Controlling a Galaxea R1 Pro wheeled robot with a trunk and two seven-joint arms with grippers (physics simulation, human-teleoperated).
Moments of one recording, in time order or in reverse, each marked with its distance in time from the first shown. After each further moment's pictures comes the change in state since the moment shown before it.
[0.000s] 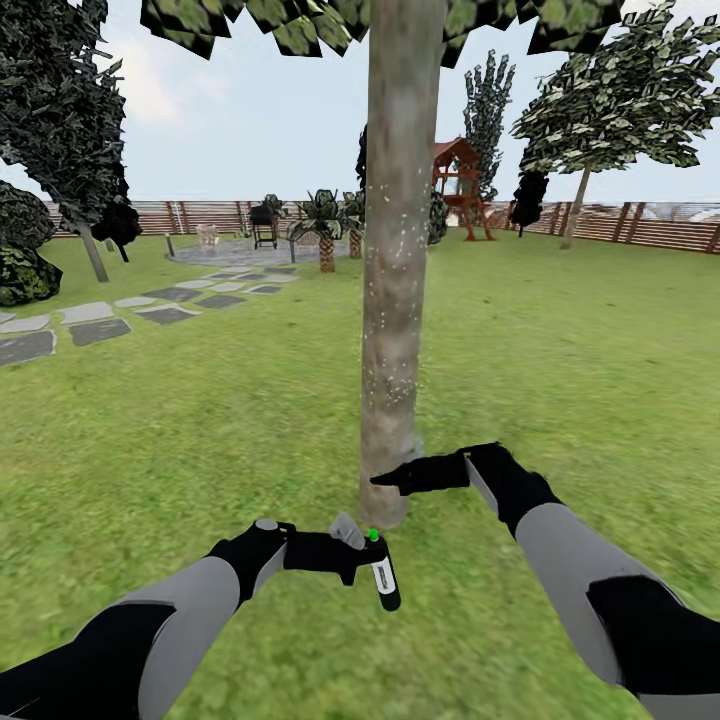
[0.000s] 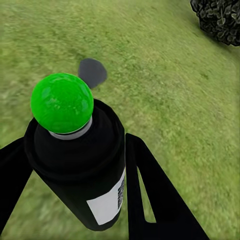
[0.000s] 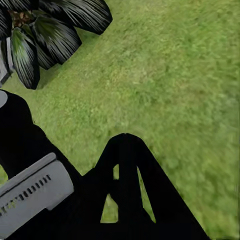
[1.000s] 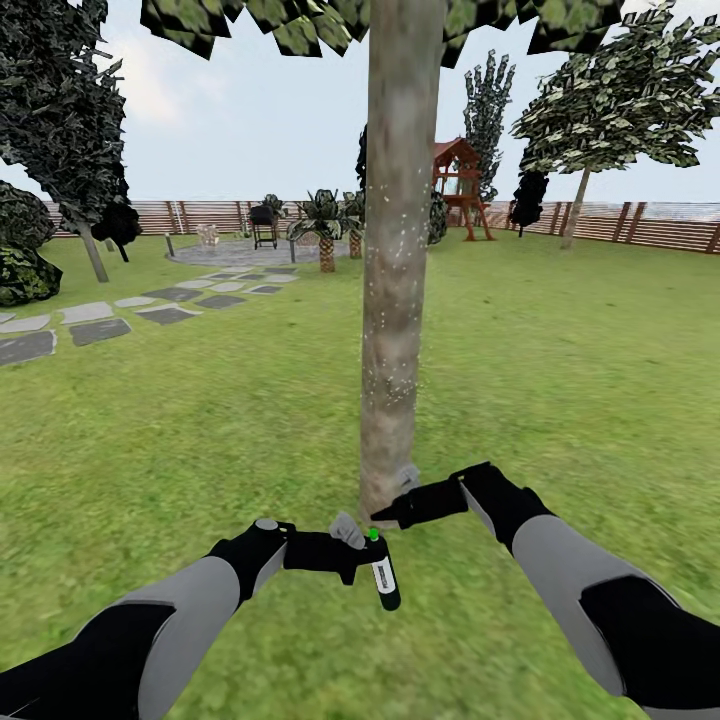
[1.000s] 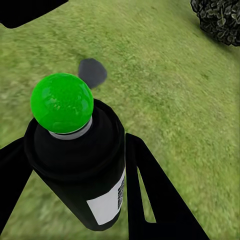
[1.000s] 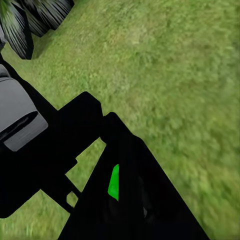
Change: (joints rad) left arm 0.000 0.000 -0.002 -0.002 0.003 0.001 0.000; right arm 0.014 0.005 0.115 0.115 0.000 -0.006 -0.011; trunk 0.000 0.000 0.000
